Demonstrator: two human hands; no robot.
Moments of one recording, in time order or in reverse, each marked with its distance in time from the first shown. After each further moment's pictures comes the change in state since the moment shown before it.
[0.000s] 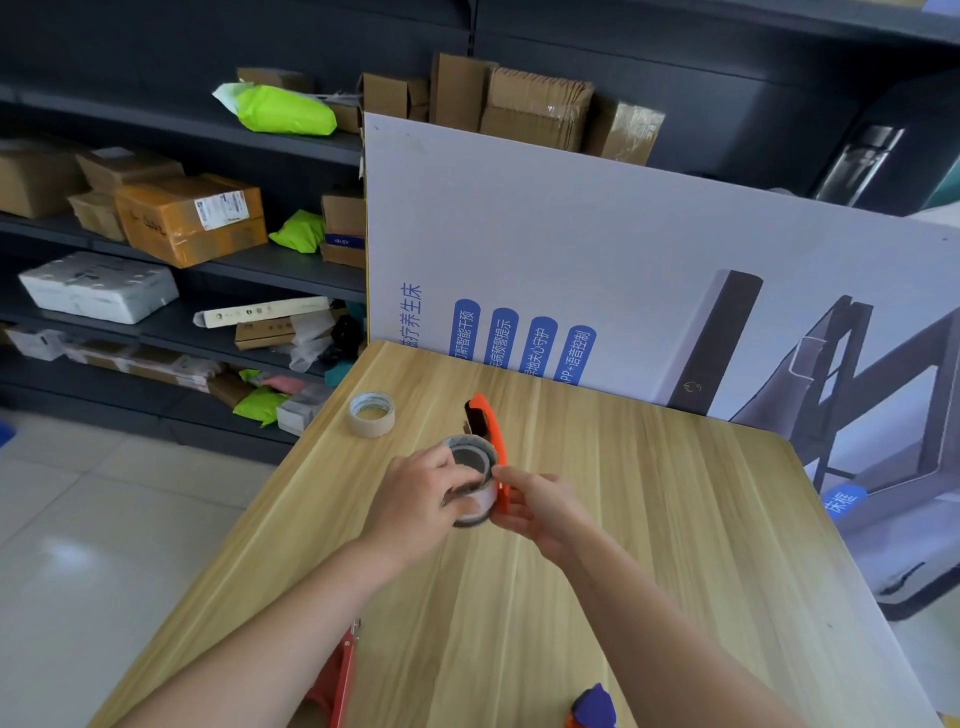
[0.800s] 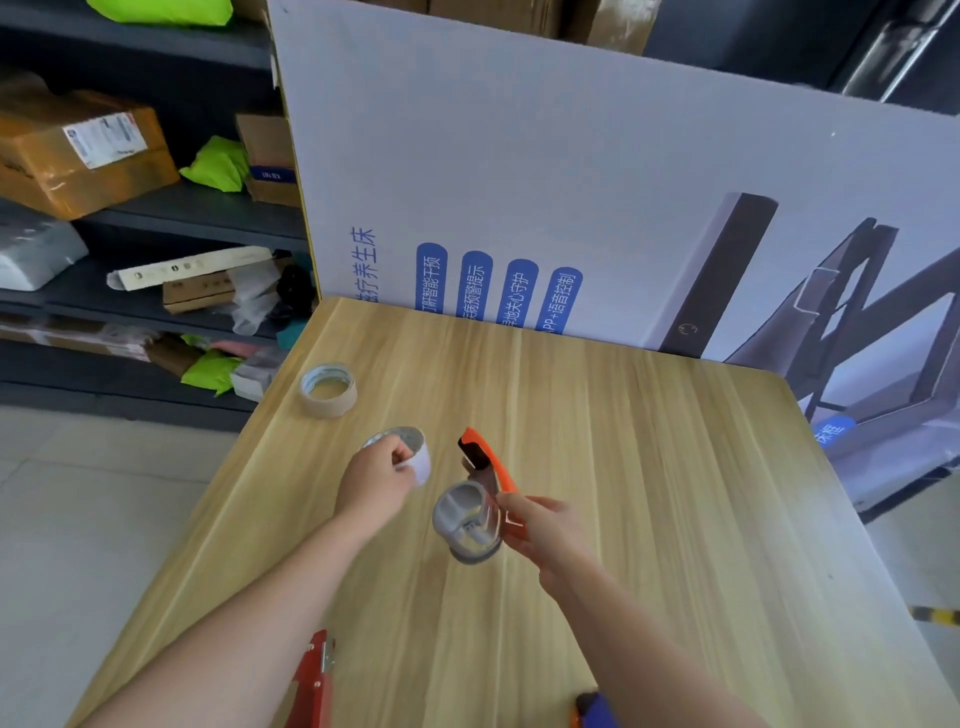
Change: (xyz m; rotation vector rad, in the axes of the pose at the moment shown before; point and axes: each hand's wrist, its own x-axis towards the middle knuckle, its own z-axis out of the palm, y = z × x) left_hand 0.057 -0.090 0.065 -0.126 -0.103 -0.670; right_hand 0.064 0.055 -0.029 0.065 0.243 0.067
